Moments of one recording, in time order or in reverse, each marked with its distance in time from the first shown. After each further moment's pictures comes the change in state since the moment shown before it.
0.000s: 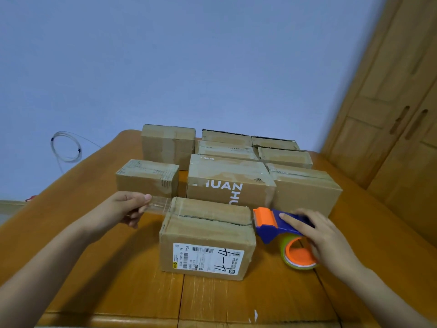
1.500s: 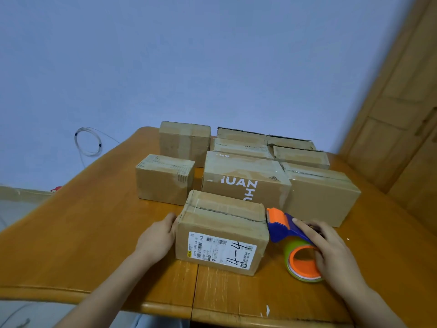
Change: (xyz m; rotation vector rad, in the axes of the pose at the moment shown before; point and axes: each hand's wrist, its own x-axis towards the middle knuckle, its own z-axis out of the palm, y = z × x) left_hand -0.006 -0.047 0.078 0.556 0.254 -0.155; right_hand -0.019 -0.029 0.021 0.079 0.019 0.226
